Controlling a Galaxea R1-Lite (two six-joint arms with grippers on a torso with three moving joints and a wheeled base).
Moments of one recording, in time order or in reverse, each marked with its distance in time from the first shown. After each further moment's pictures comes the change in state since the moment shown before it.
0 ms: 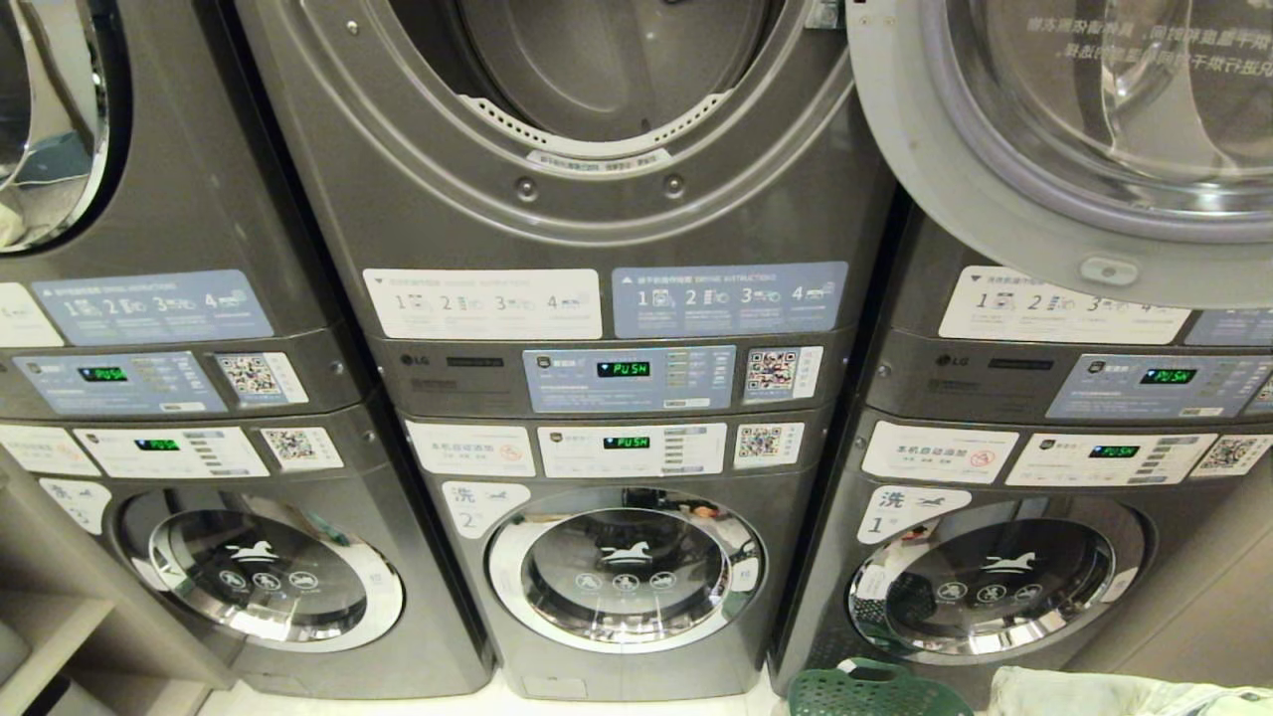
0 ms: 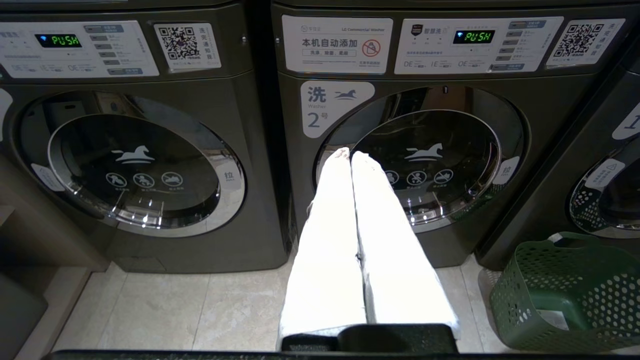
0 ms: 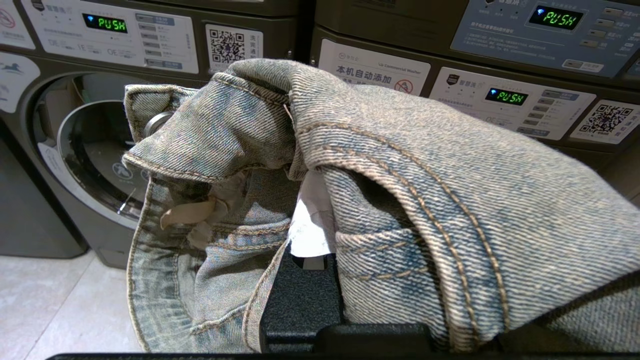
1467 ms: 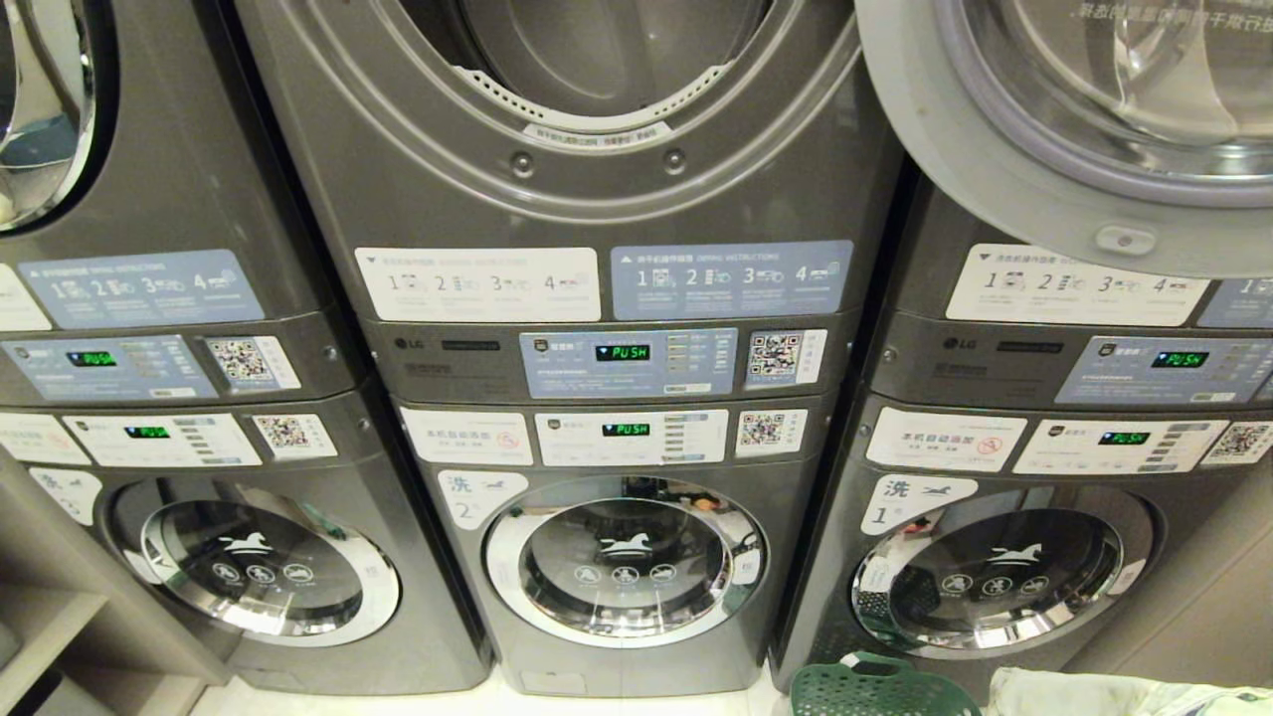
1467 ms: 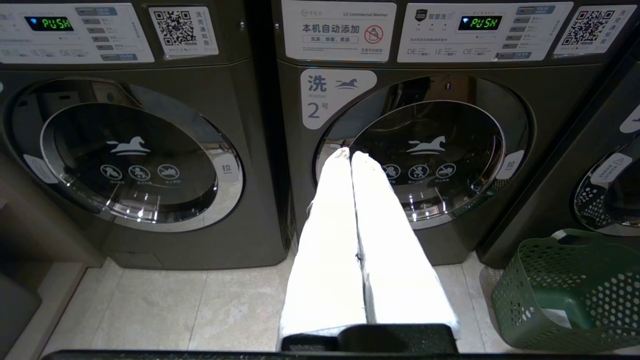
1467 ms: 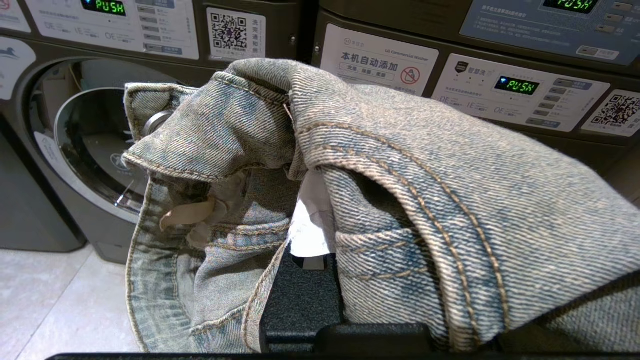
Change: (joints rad) left arm 0.000 0.000 0.000 0.000 0.003 -0.003; right arm 0.000 0.000 0.000 0.002 0.008 -0.007
